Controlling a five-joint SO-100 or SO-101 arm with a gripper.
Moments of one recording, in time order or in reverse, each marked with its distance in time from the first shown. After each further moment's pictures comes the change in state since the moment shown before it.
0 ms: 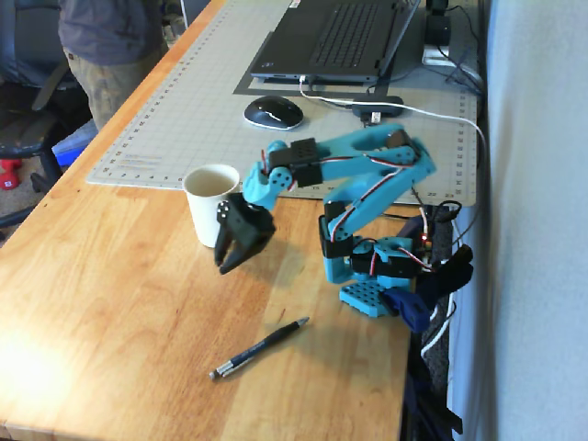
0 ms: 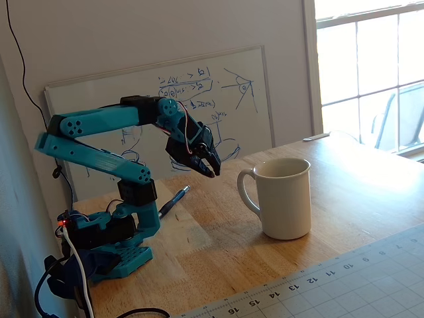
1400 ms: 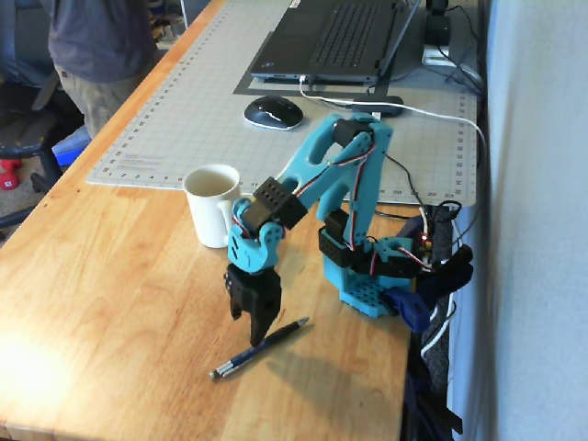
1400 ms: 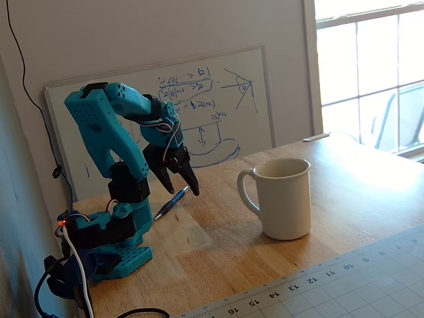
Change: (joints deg) arm -28.6 -30.8 -8.8 -0.7 30.3
